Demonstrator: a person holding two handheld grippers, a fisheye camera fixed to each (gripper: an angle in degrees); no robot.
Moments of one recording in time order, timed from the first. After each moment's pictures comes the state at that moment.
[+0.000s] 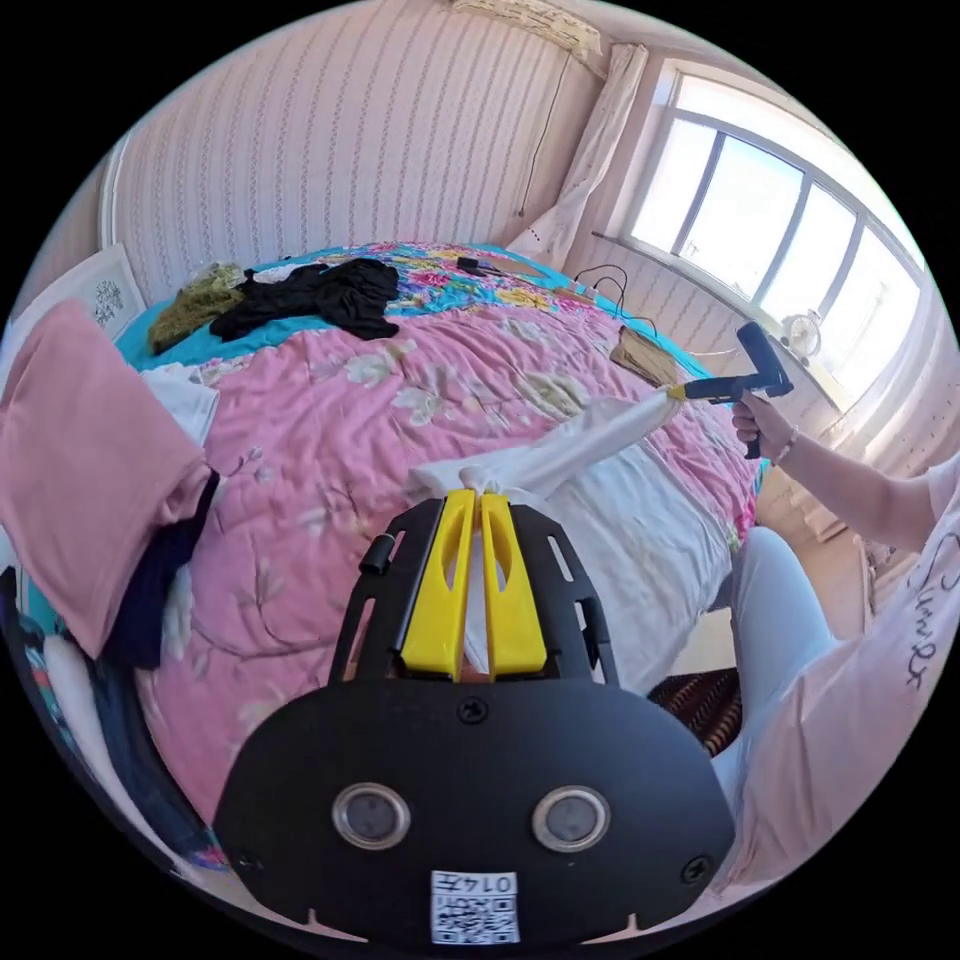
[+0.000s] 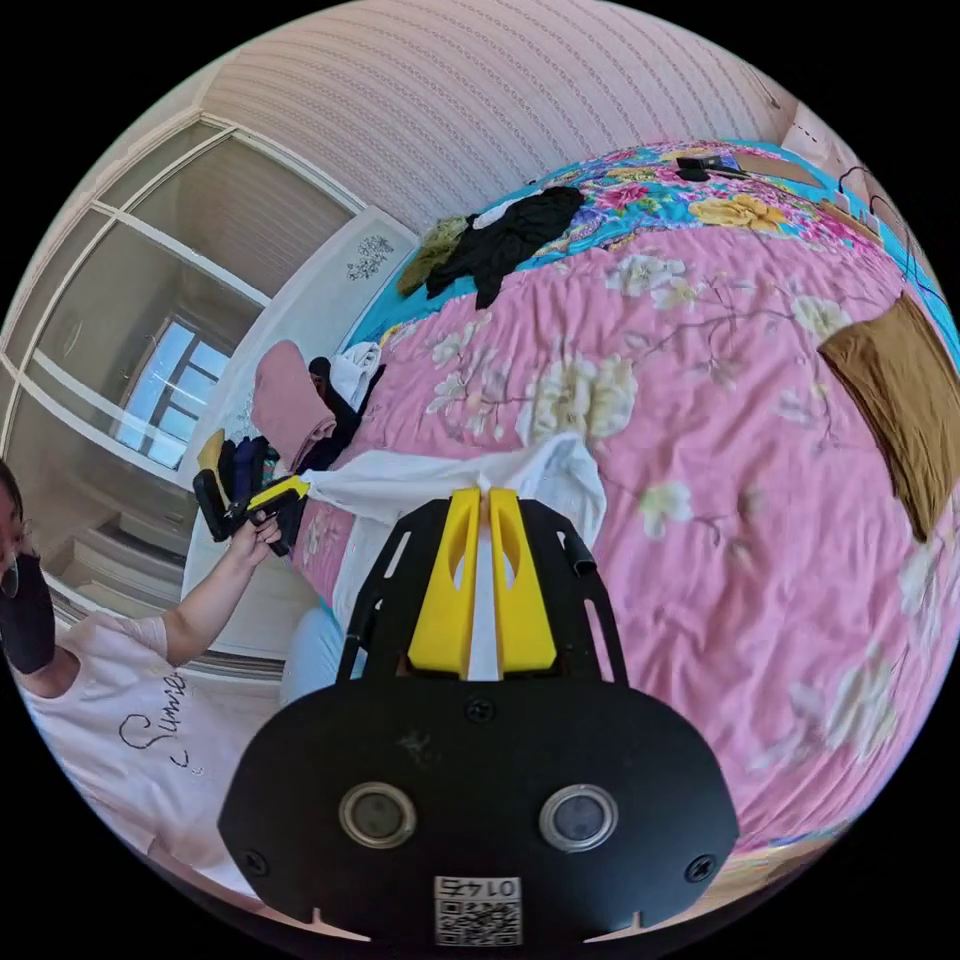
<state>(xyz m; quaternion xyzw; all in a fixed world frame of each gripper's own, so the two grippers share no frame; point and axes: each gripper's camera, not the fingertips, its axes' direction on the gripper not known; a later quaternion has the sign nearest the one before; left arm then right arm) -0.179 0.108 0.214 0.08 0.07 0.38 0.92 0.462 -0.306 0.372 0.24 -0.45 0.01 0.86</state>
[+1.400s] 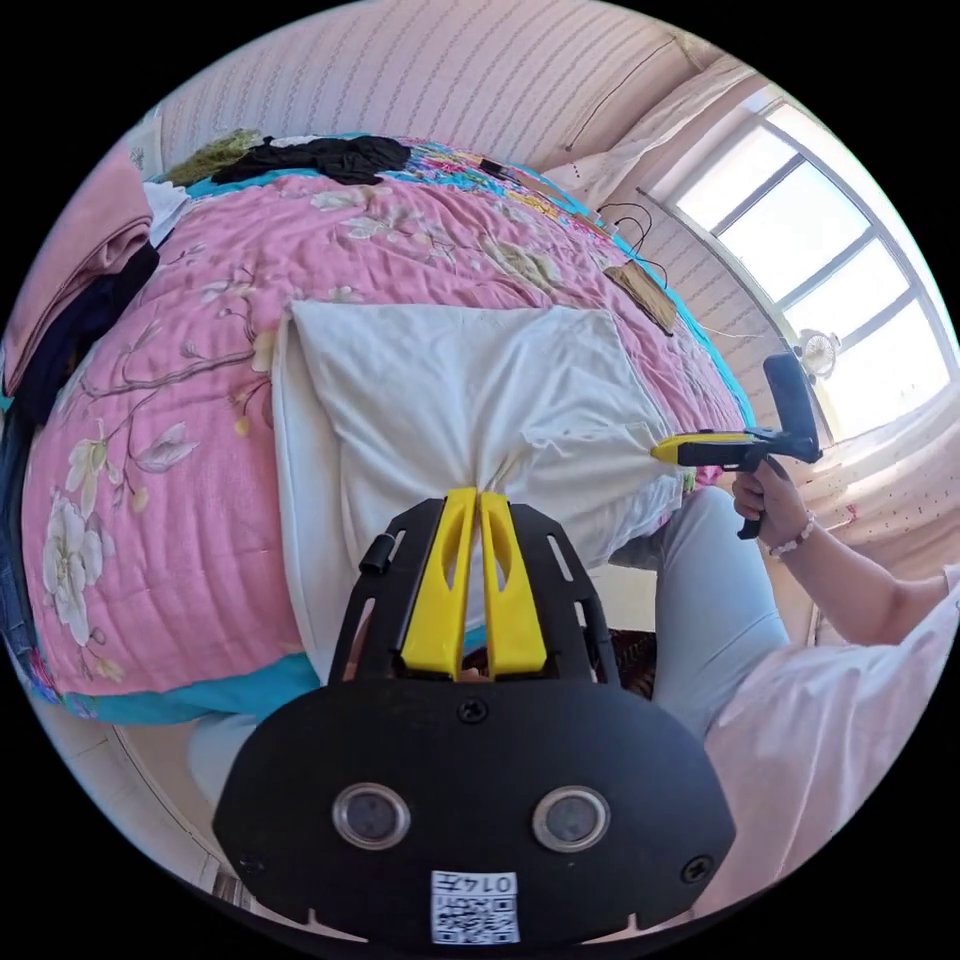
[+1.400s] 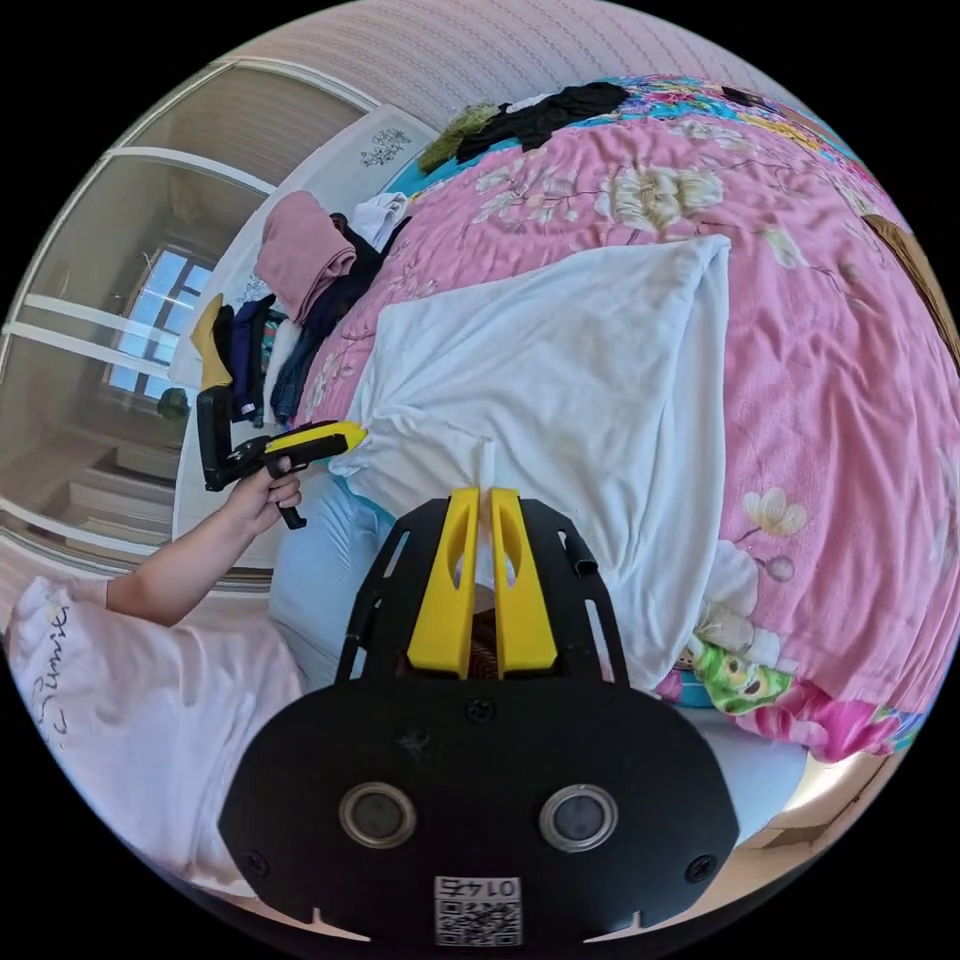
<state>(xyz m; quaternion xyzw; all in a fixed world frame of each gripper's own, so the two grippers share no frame) -0.179 0.239 0.290 -0.03 0.10 0.29 0.95 0.352 -0.110 0.446 0.16 -0.45 -0.08 0.87</state>
